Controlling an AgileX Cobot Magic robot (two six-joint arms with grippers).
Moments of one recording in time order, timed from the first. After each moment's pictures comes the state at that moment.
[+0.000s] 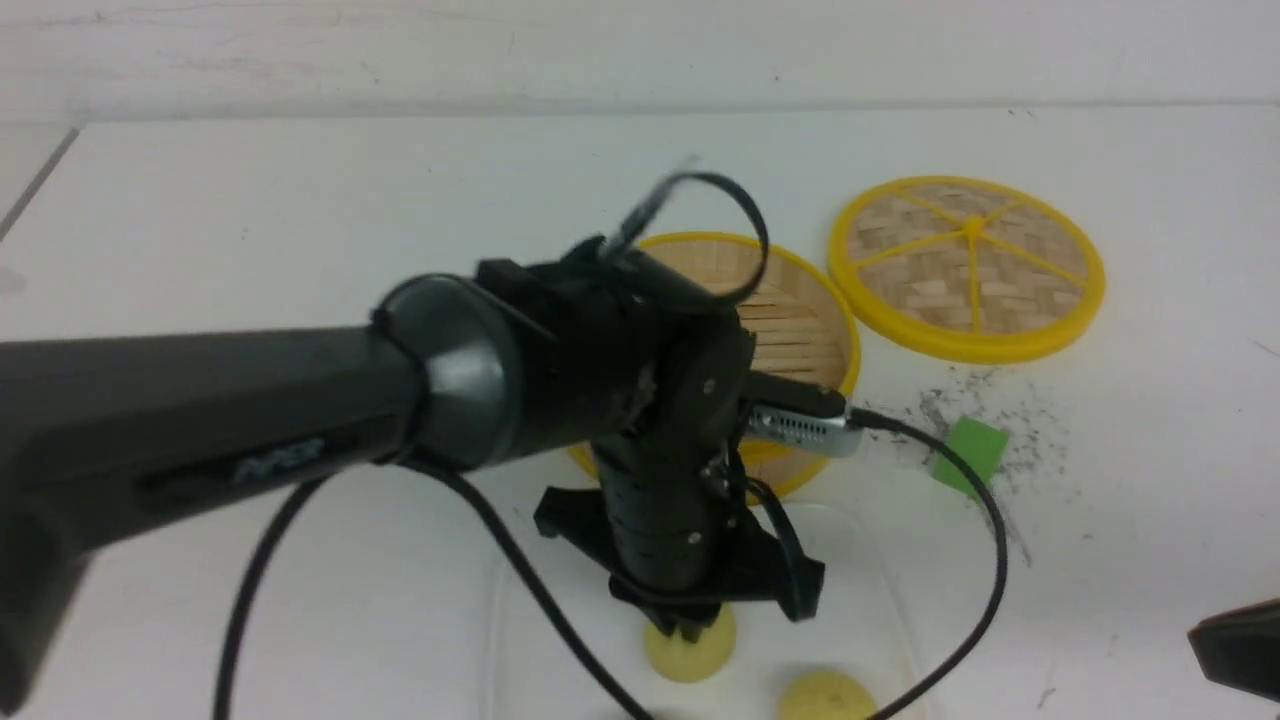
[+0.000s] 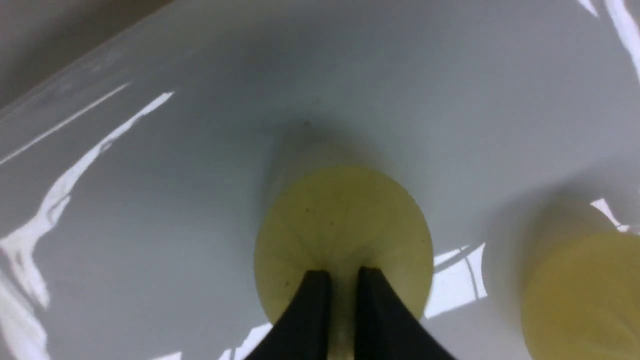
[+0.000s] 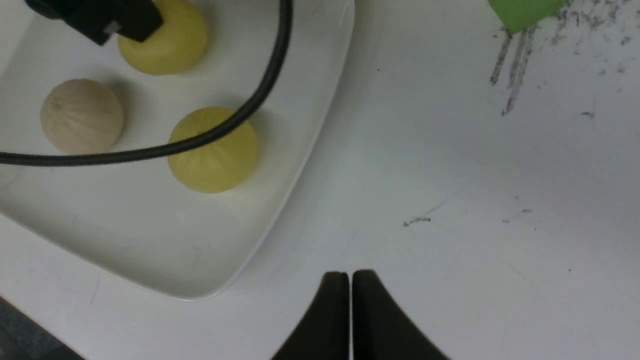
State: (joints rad) right arm 0.29 0.79 -0.64 0.37 0.89 -0.27; left arm -0.84 1.86 -1.30 -0.01 0.89 -0.44
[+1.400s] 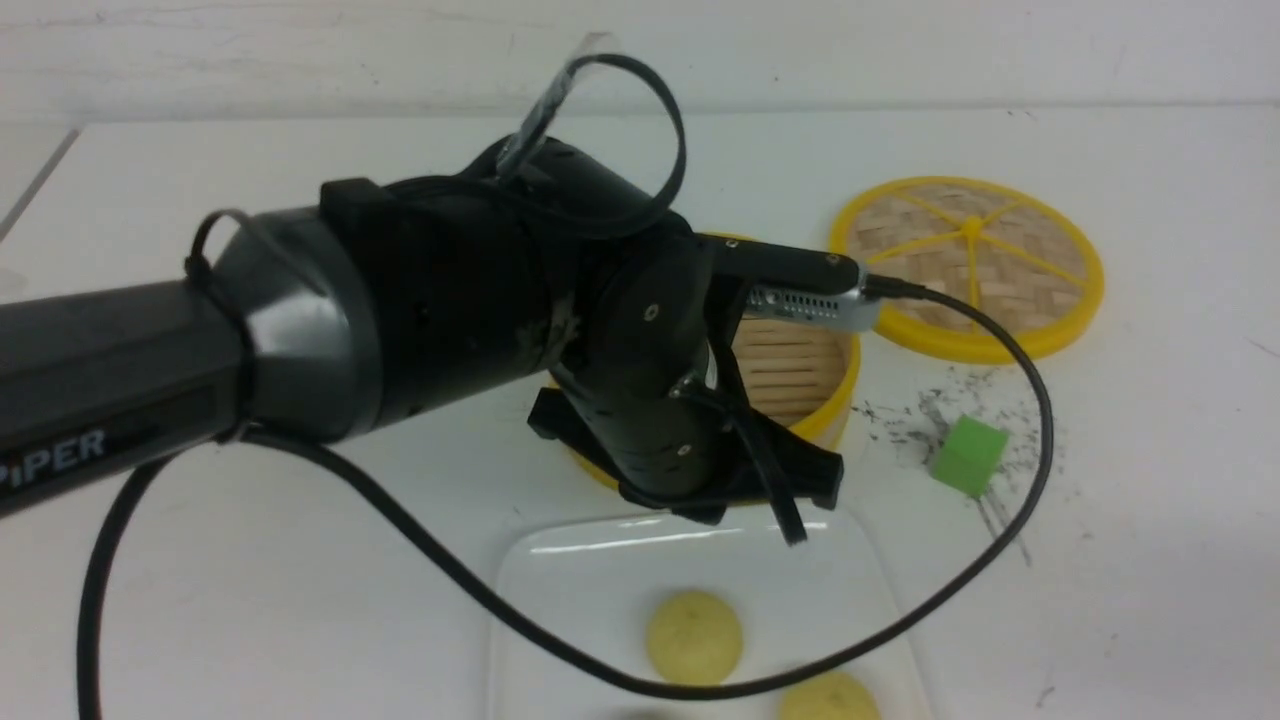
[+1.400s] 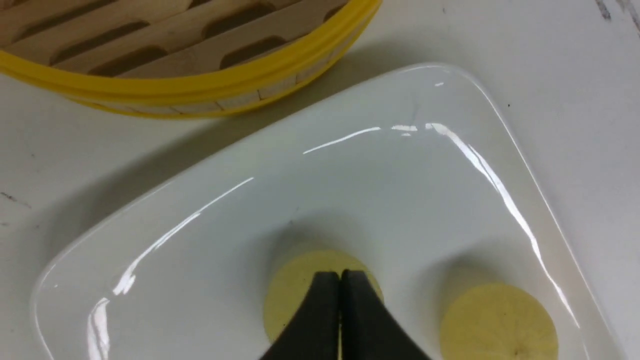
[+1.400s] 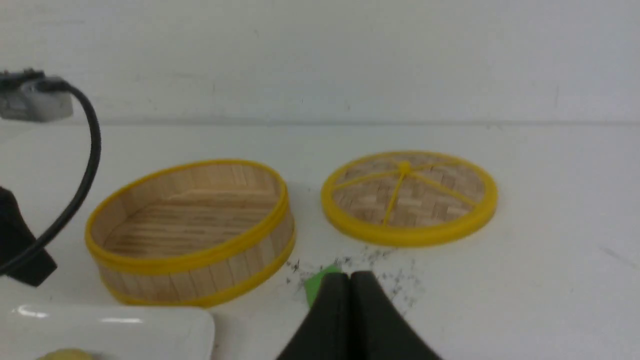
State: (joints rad) right arm 0.29 -0.01 -0.26 -0.03 0.47 0.19; left arm -0.84 1.69 -1.32 0.06 0.83 -0.44
